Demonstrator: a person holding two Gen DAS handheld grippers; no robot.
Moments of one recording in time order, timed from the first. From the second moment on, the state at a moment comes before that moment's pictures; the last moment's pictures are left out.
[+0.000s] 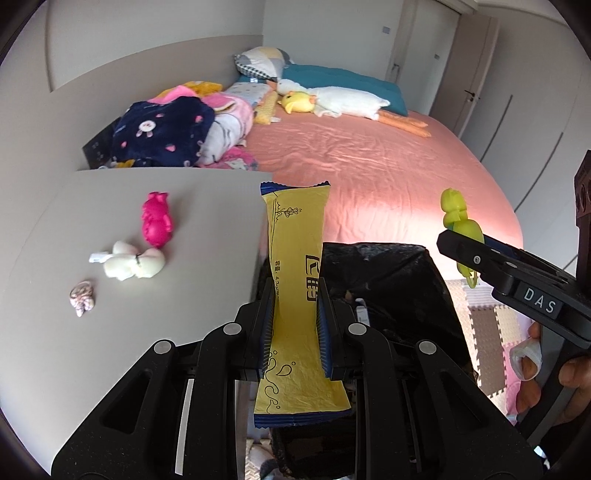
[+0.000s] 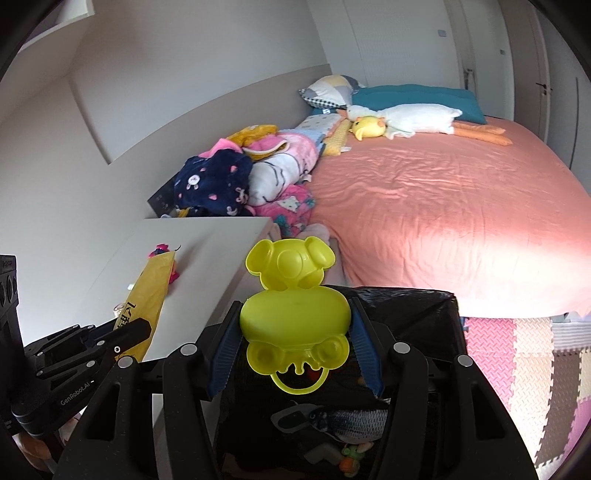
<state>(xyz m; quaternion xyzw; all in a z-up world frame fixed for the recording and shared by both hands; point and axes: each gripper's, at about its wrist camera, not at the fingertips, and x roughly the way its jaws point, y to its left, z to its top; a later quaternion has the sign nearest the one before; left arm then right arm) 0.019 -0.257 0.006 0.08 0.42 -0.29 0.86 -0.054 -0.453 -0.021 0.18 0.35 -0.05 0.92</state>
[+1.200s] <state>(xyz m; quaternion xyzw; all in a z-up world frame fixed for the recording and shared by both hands) 0.013 -0.273 -0.013 0.12 0.44 -0.28 0.84 -0.061 -0.486 -0.028 0.21 0.34 -0.11 0.91</state>
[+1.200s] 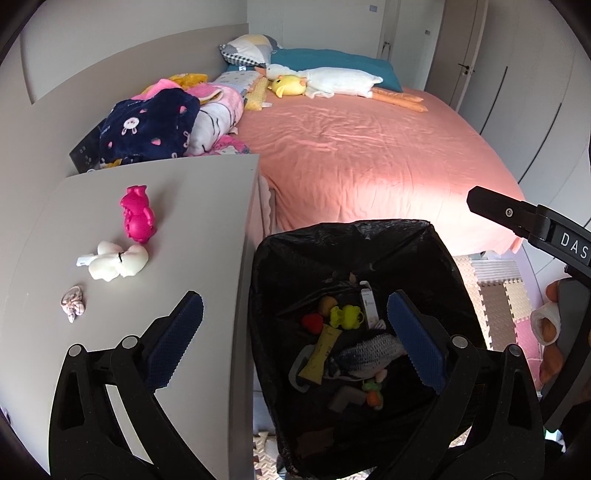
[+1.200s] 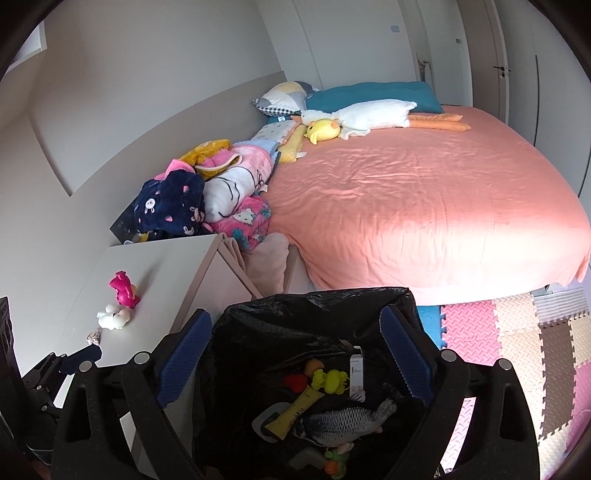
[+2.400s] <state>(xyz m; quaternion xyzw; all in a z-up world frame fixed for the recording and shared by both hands) 0.102 -0.178 -0.040 0.05 0.48 -0.17 0.86 0.037 -0.403 -0.042 0.17 0.37 -0.04 0.91</state>
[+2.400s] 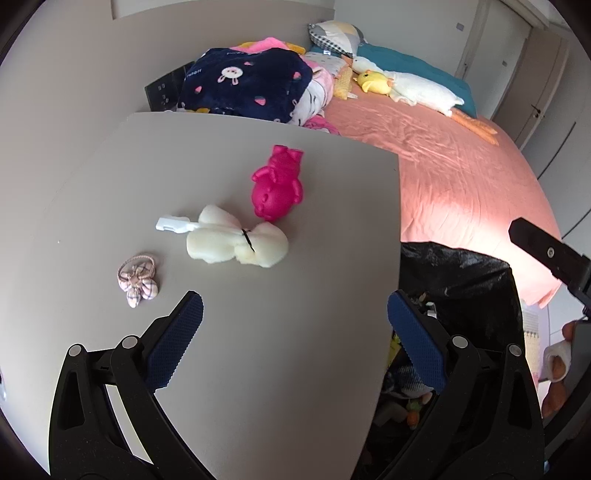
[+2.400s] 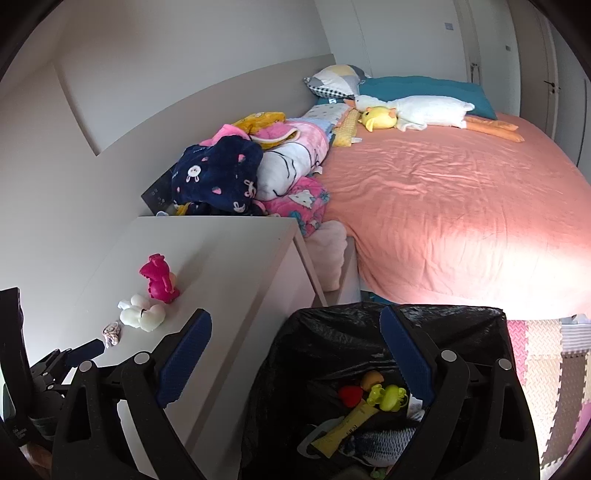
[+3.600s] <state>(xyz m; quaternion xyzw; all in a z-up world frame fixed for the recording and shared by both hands) 0.185 -0.150 -0.077 0.02 0.52 -0.12 0.85 0.126 -0.337 -0.055 0.13 0.40 0.02 0.91</state>
